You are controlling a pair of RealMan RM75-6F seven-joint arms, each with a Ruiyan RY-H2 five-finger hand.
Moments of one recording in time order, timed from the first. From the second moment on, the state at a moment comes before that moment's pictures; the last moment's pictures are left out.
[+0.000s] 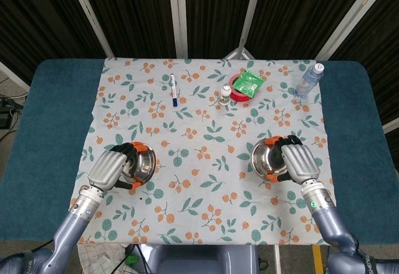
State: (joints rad) left arm -0.51 -1.39 -0.09 -1.82 1.28 1.18 0.22; right arm 0.55 -1.16 0.16 -1.92 -1.01 1.10 -0.27
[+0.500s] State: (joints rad) left arm -0.51 -1.31 -0.17 -1.71 1.44 1.20 -0.26; right arm 0.53 -1.10 0.26 -1.79 -1.18 1.00 0.31
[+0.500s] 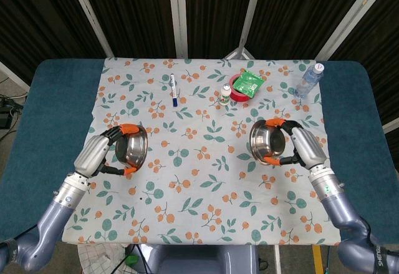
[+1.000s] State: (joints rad) left arm -0.58 -1.43 -0.24 -1.60 1.49 1.24 -0.51; right arm 0.51 -1.07 0.35 -1.68 -1.31 1.01 0.86
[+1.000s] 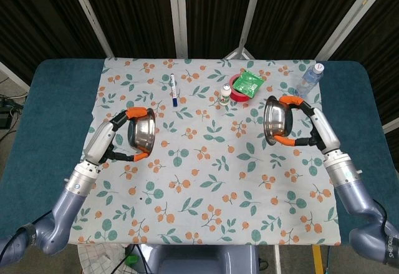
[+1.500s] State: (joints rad) left arm -0.66 -1.67 -0.27 -1.41 1.59 1.36 -0.74; right arm 0.53 -1.14 0.33 -1.66 -1.46 1.03 1.13
